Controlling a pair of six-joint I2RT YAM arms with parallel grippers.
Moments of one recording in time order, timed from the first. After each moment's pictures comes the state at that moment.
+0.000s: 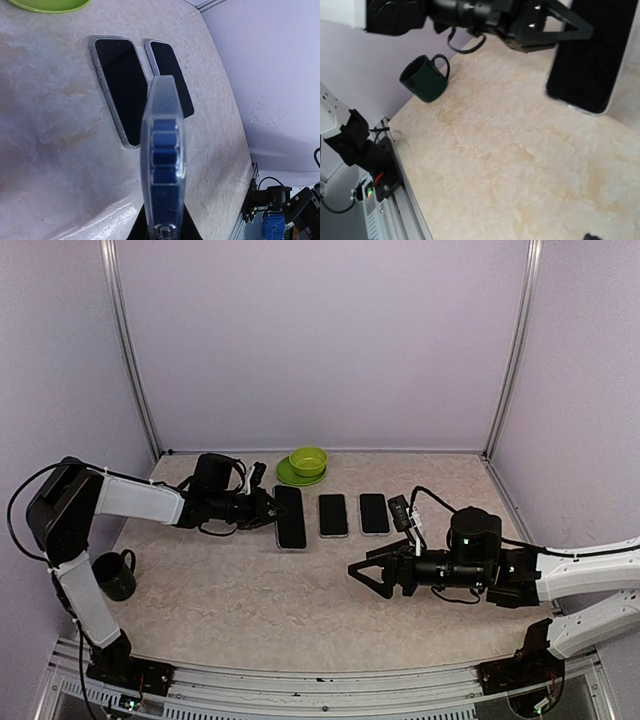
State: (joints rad) left arm -0.51 1.75 0.95 0.25 0.55 -0.66; right arm 1.05 1.12 0.53 0.34 -0.17 0.55
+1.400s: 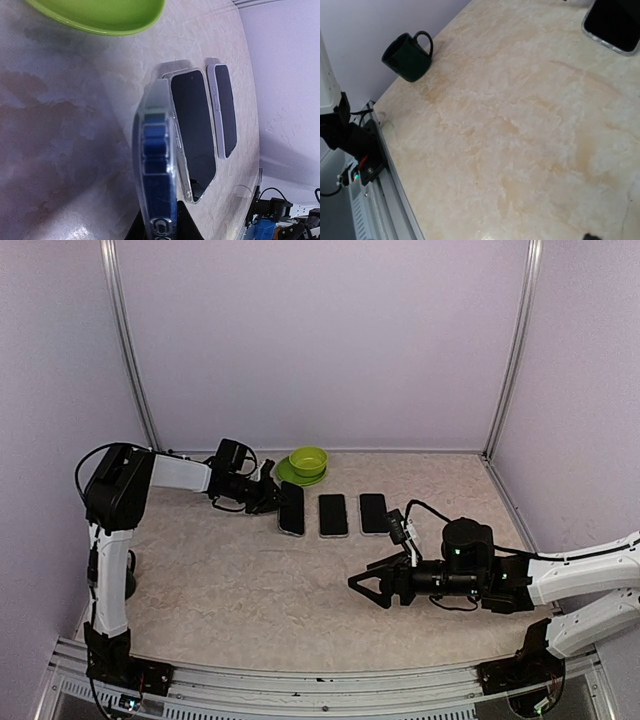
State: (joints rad) left arm -0.38 2.22 1.50 -0.09 0.72 -0.55; right arm 1.05 1.17 0.48 0.37 -0.17 0.56
